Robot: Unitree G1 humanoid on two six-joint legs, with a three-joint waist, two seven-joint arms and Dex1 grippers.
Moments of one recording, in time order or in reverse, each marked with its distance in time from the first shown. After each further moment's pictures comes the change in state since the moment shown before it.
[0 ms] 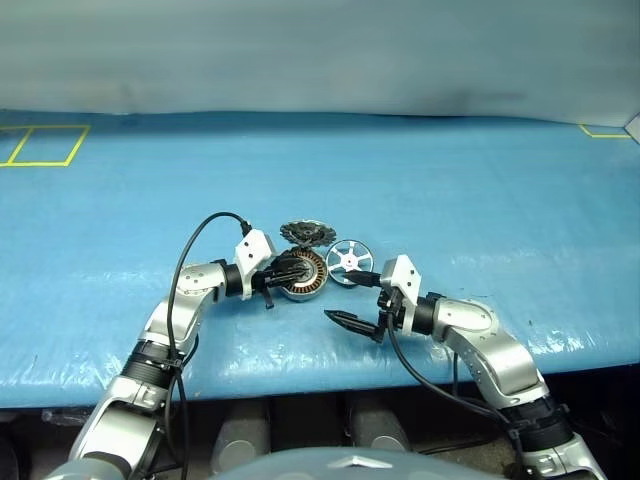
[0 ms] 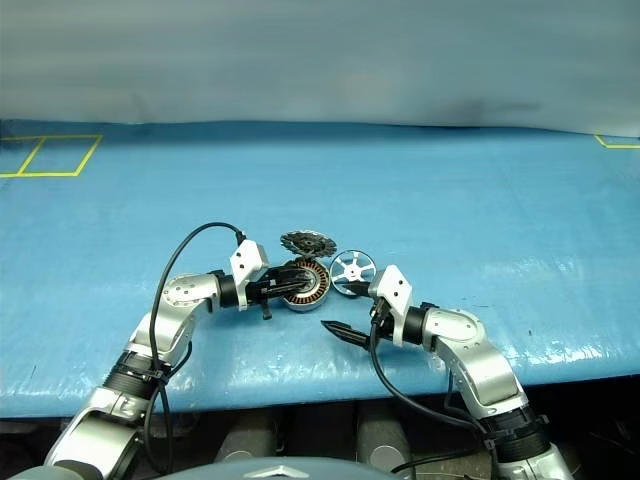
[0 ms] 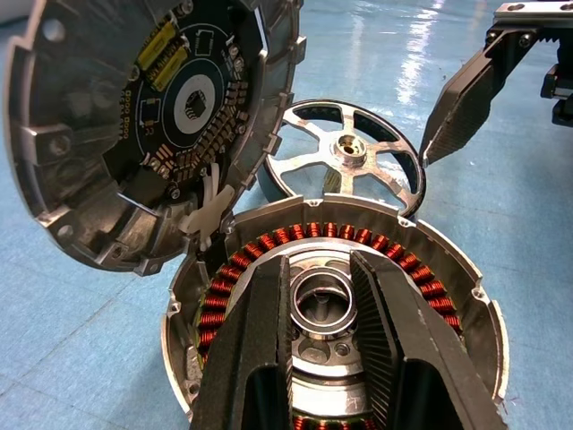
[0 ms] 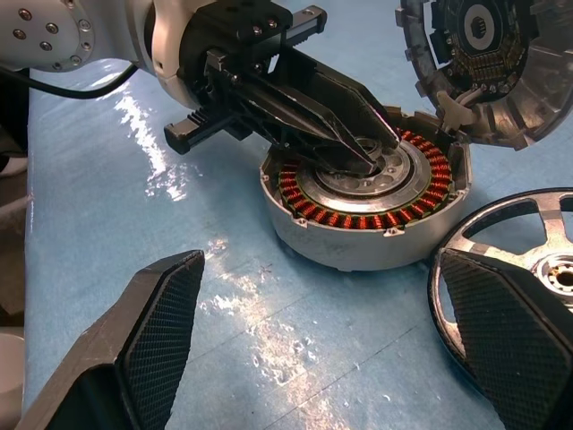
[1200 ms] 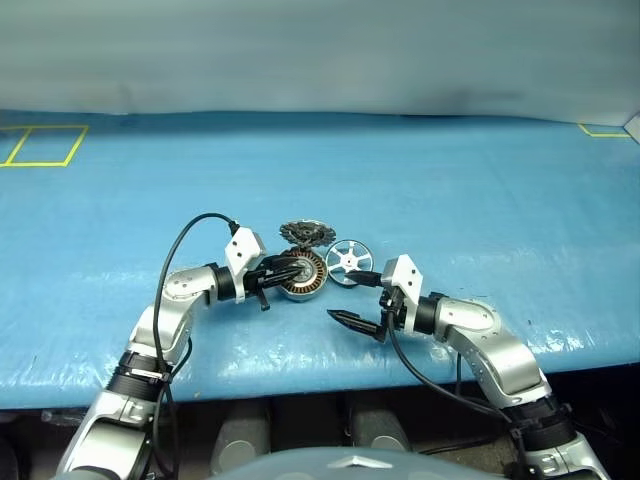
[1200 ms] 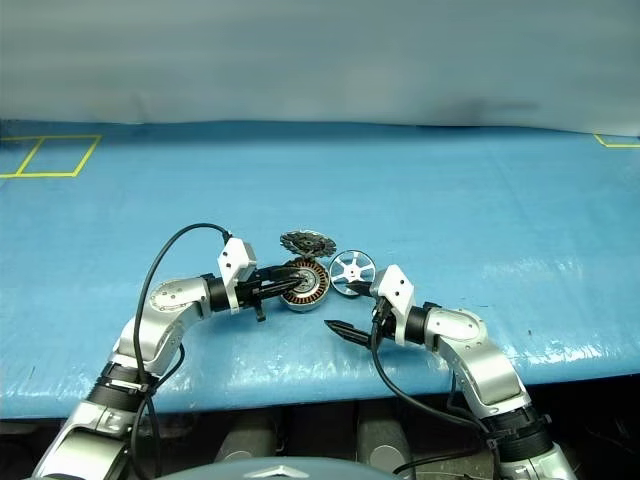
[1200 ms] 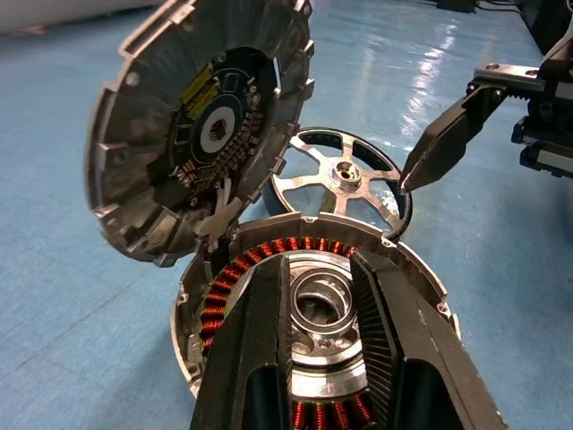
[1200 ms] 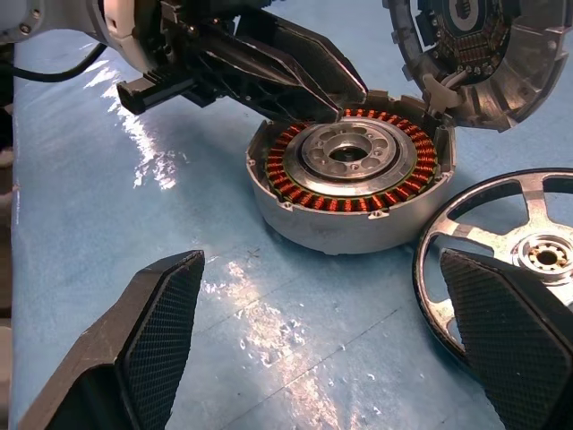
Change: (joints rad) left arm 0.054 0.032 0.029 -0.134 -0.088 0.114 0.029; right arm 0.000 -0.014 -0.003 0.001 -0.004 0.013 -0.006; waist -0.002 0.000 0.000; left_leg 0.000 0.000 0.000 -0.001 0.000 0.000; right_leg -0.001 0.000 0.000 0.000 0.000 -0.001
